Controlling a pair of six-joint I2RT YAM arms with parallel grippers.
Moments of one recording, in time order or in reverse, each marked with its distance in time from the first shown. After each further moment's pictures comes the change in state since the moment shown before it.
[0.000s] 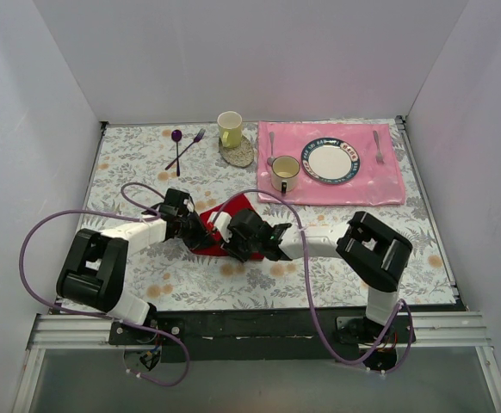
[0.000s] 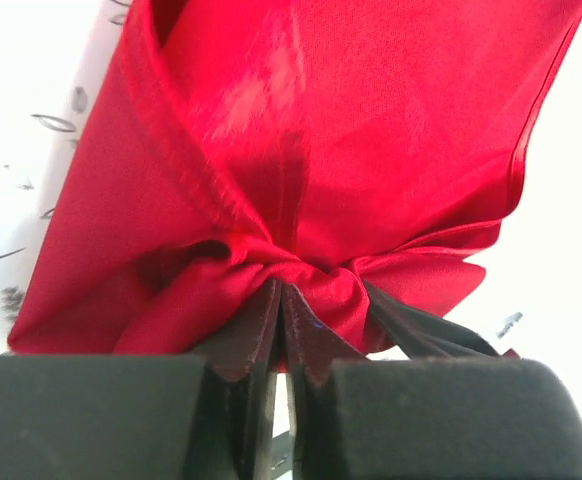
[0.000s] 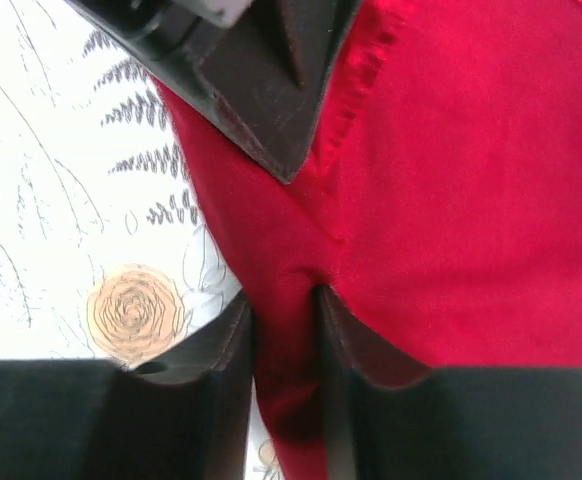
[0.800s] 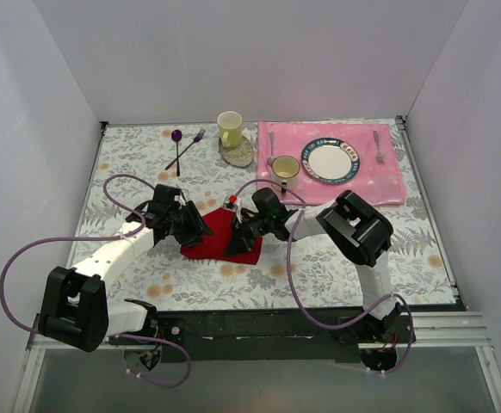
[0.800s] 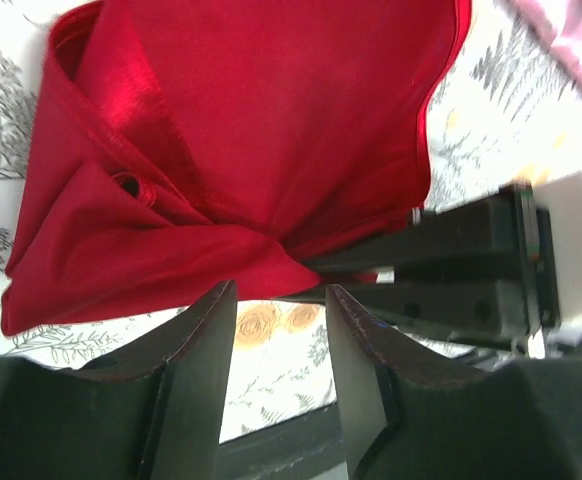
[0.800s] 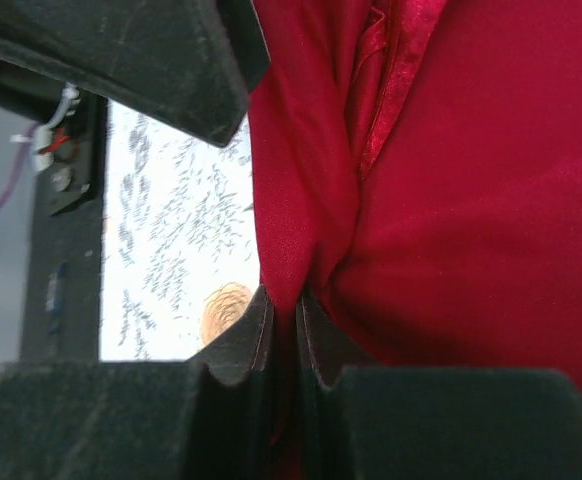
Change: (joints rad) left arm 0.002 -0.260 0.052 -0.186 -0.120 0.067; right arm -0.252 0.212 0.005 0.339 -0.816 0.275
